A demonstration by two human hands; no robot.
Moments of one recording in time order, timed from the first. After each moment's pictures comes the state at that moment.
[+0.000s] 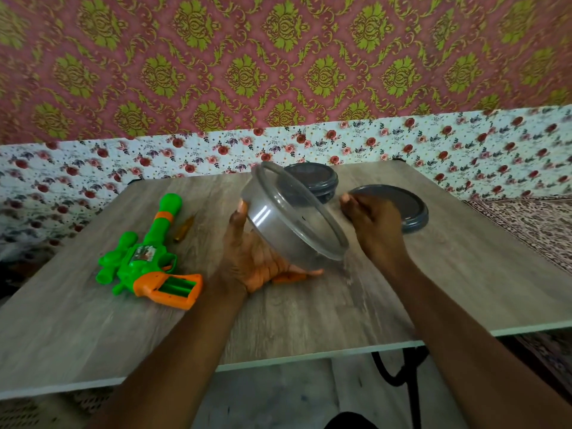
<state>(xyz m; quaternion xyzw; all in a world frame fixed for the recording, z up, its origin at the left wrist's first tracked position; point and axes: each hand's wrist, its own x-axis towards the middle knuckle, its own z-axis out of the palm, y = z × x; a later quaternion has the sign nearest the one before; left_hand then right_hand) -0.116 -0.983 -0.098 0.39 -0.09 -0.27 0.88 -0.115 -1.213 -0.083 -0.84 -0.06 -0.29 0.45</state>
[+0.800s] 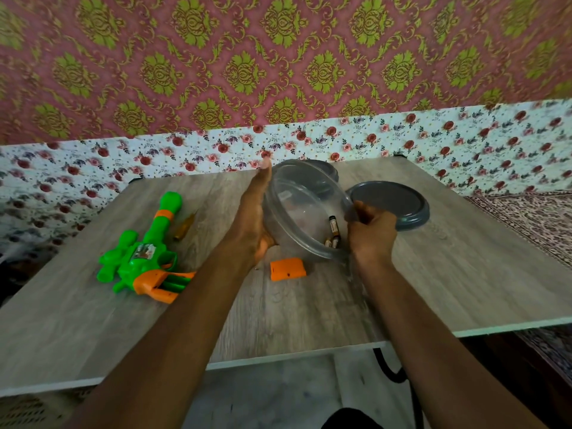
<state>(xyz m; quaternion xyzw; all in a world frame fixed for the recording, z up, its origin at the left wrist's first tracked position) -0.109 -1.008 -0.046 0.56 -0.04 -0.04 0.83 -0.120 -1.184 -0.094 -0.71 0.16 -0.26 0.63</state>
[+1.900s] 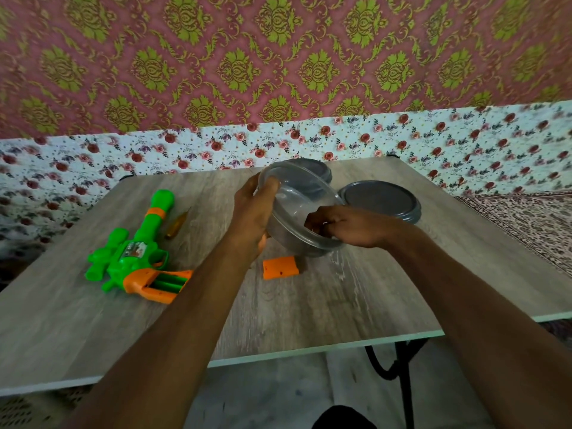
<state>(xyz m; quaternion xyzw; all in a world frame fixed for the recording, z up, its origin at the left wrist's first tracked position) -0.094 -1.020 -0.052 0.62 0.03 0.05 0.78 -0.127 -1.211 -0.031 -0.94 -0.21 0.11 0.24</state>
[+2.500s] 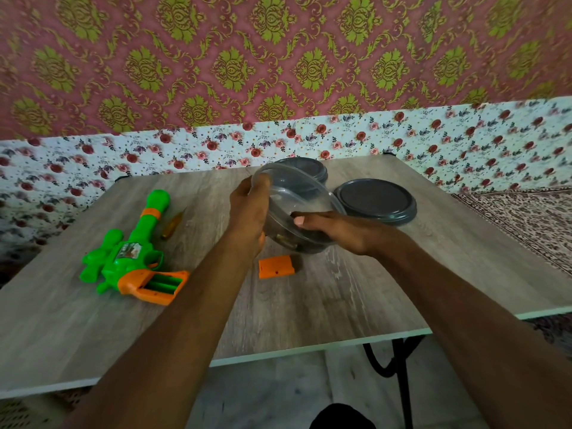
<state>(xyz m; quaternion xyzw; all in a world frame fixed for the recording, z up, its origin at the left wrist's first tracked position) -0.094 -1.030 -0.048 0.63 0.07 0.08 0.77 -0.128 -1.199 -0.049 -0.87 -0.17 0.18 0.43</state>
